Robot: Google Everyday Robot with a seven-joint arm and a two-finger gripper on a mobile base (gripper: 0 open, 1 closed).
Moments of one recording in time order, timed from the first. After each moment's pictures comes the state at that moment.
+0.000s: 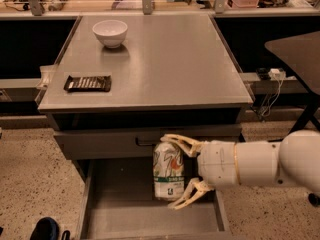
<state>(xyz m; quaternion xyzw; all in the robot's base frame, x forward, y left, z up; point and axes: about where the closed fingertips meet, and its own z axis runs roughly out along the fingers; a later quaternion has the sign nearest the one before) 0.390 -0.032 0.791 -0.68 0.49 0.20 0.51</state>
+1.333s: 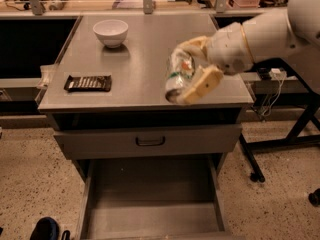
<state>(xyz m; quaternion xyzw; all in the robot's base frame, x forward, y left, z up) 0.540 -0.067 0.940 -0.63 0.61 0.23 0.42</state>
